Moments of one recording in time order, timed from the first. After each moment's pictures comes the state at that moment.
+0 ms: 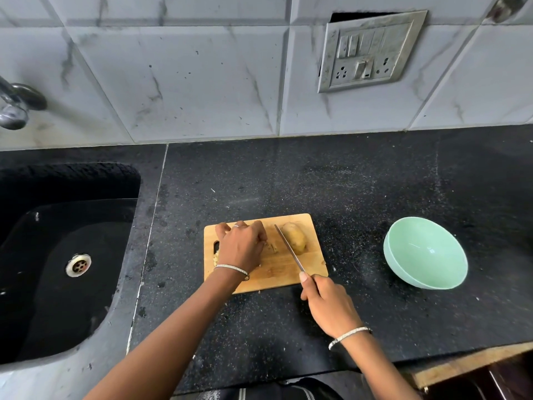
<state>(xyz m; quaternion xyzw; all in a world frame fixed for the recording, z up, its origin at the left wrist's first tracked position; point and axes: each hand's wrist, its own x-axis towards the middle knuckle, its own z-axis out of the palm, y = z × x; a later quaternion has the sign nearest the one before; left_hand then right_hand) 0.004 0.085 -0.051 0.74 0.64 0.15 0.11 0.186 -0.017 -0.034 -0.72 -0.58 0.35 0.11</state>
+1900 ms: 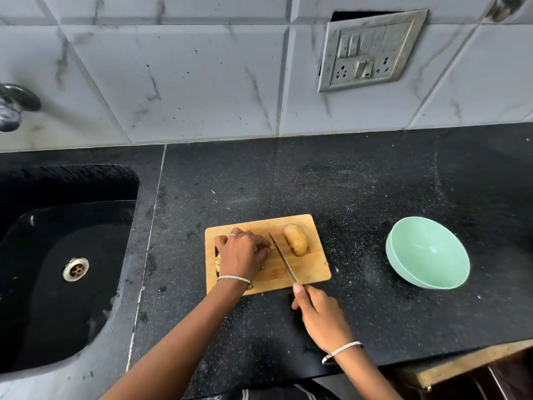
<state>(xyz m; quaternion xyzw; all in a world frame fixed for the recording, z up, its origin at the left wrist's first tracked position) 0.000 0.078 -0.064 0.72 0.66 0.14 0.14 0.168 -0.033 -0.054 -0.71 -0.56 0.39 0.16</state>
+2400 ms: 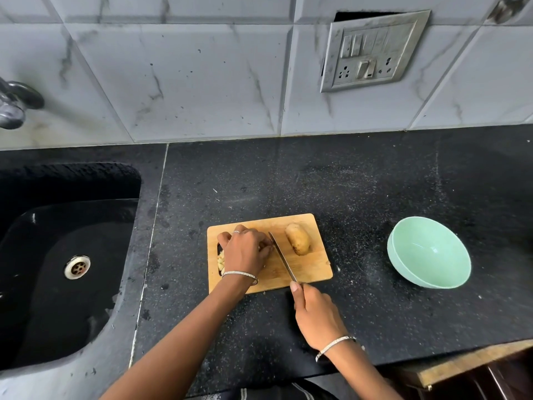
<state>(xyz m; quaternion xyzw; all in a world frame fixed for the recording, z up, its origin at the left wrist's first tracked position) 0.005 0.081 -0.063 0.71 0.67 0.15 0.14 0.153 -0.030 -0.056 -0.73 -0.58 0.35 0.11</state>
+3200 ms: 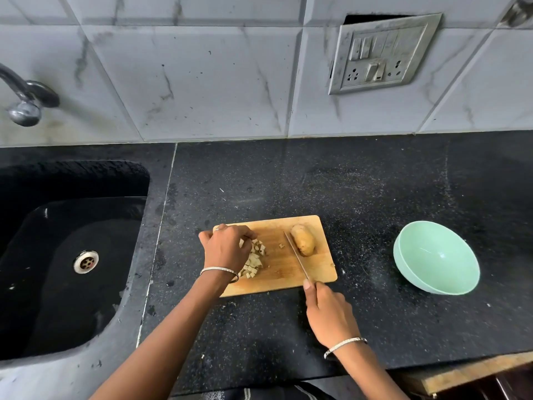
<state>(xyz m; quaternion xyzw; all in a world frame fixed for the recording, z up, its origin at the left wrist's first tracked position) -0.035 0.082 -0.051 0.68 0.70 0.17 0.14 0.165 -0.026 -0.051 -0.76 -0.58 0.30 0.06</state>
